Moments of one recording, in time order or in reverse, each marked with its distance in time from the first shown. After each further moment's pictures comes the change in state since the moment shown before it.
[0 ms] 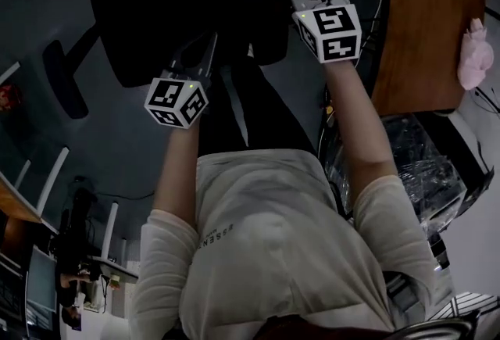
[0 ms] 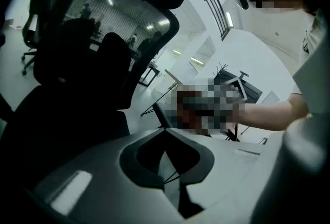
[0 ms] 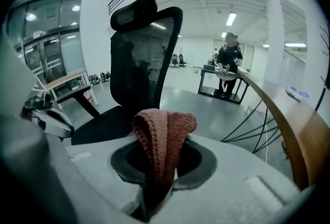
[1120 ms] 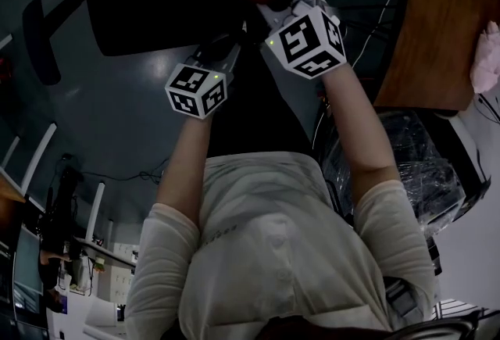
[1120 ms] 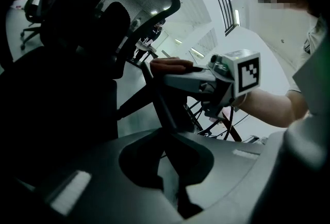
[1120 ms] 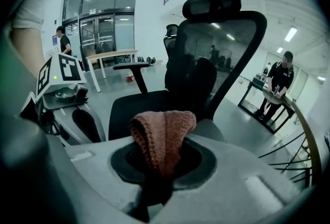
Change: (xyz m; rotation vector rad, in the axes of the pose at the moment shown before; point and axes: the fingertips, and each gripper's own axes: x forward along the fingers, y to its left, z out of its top) left arm 0.004 -0.047 -0.112 -0.089 0.148 -0.073; right arm -0.019 0.134 -0.044 -0.440 0.057 0.323
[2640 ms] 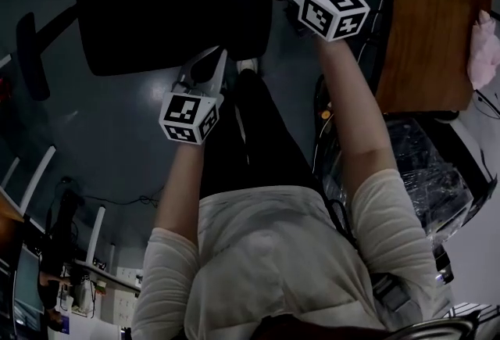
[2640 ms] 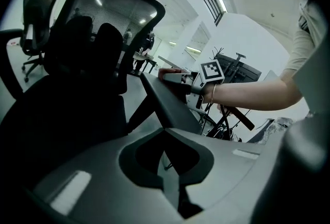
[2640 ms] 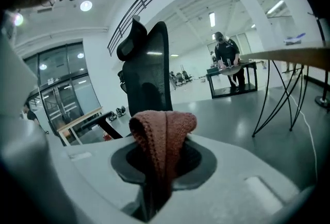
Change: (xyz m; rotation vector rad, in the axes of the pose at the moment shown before) left arm -0.009 0.001 -0.004 0.182 -0.063 0.123; right arm -0.010 -0.112 -0.042 0.639 -0.424 -0.137
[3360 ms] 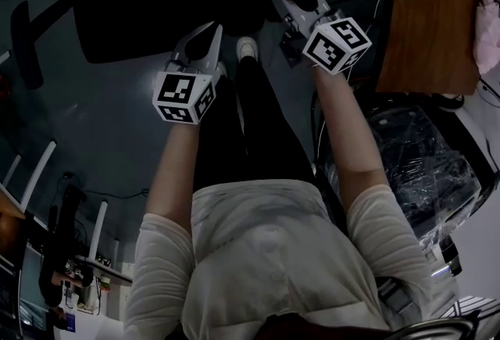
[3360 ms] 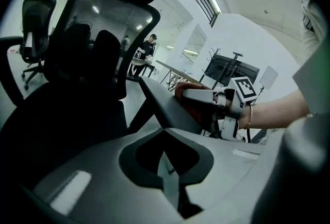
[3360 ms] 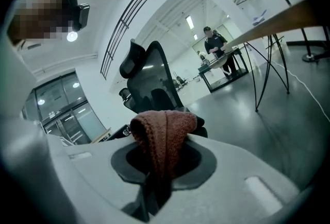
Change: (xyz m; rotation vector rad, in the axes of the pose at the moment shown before) left arm -0.001 0.006 0.003 0.051 -0.055 0.011; right arm -0.073 0.059 -0.049 0.269 -0.119 0.055
